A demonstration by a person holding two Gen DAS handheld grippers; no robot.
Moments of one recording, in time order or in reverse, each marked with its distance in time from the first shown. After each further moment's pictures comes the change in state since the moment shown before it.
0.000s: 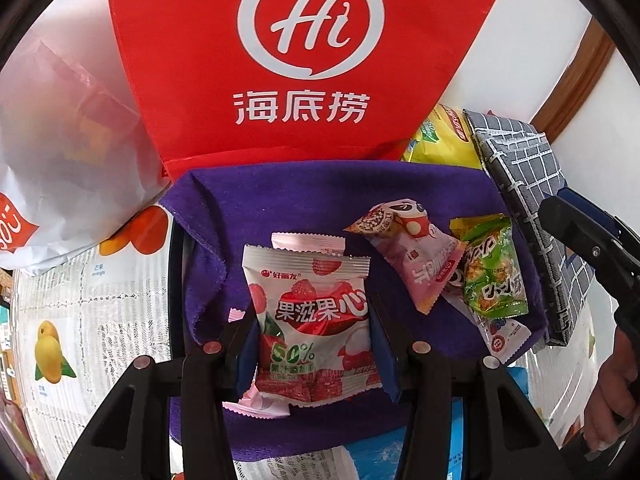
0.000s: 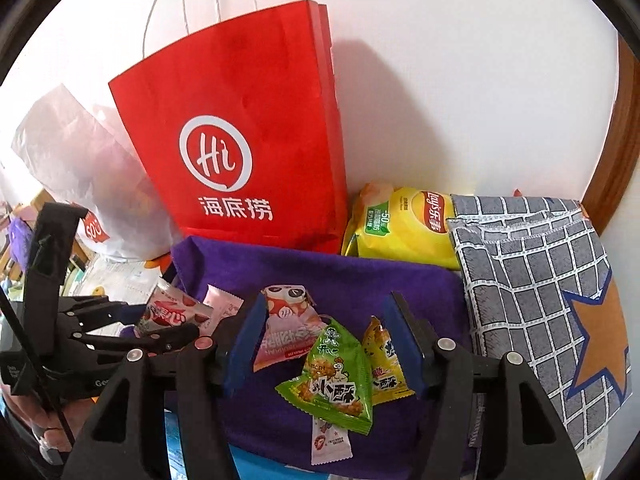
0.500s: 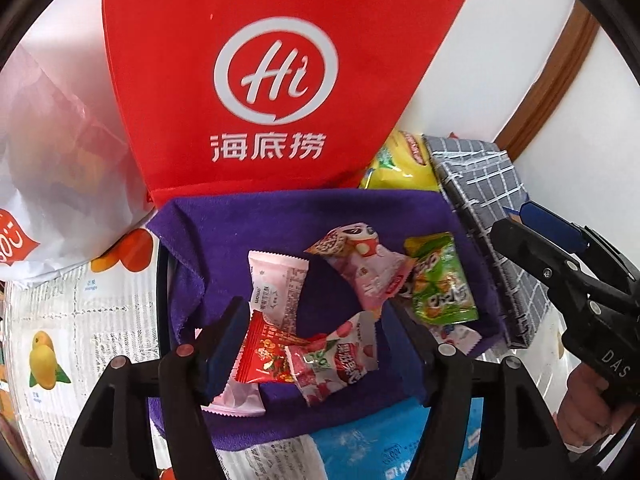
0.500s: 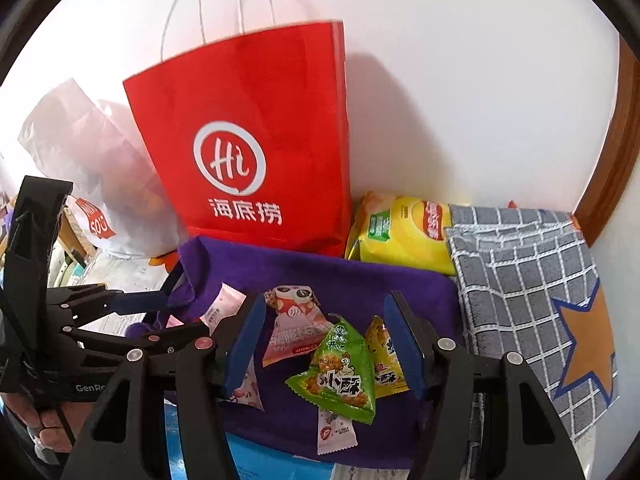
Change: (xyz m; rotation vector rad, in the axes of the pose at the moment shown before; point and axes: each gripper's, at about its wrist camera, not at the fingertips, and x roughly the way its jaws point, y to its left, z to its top) left arm -0.039 -0.006 0.001 0.016 -0.075 -0.103; right arm -0.022 0.018 0.005 -0.042 -0.017 -0.041
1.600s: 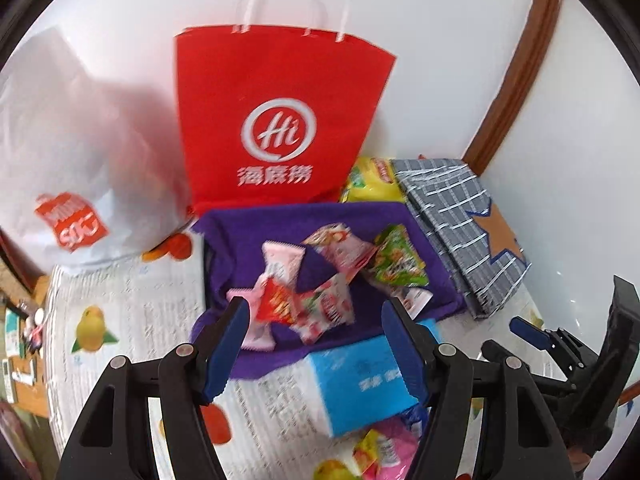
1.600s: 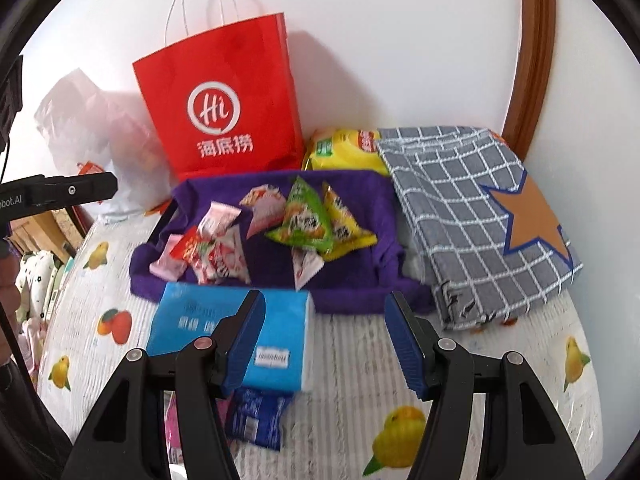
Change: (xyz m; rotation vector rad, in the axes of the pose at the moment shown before) left arm -0.112 -0.008 -0.043 0.028 -0.094 0.026; right arm -0.091 -0.002 -0.113 0.153 0.082 -0.095
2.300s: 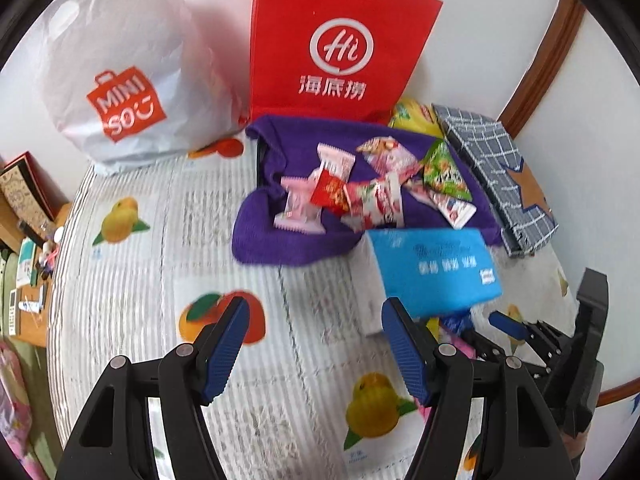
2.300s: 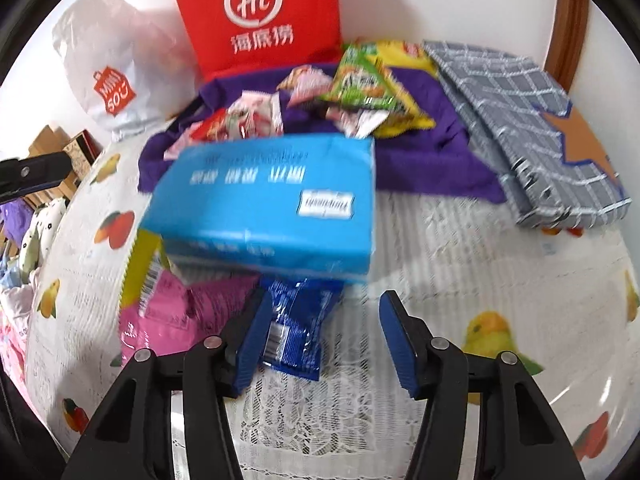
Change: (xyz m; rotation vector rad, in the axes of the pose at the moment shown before) left arm -0.006 0.031 -0.089 -0.079 0.113 0.079; right arm 0.052 0.030 -0.083 -0.049 0.186 0.078
